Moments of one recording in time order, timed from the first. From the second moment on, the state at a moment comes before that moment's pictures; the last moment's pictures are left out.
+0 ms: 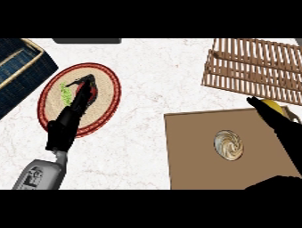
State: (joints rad) left arm -0.18 0.22 -0.19 -1.42 0.02 0.14 -0.01; right arm -0.12 -0.56 0.24 -2.16 0.26 0.30 0.91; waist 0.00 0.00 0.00
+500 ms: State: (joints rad) left arm -0.16 0.19 -0.16 -1.45 -0.03 0.10 0.02; right arm -0.12 -0.43 0.24 -2.10 0.38 0.37 0.89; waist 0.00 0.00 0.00
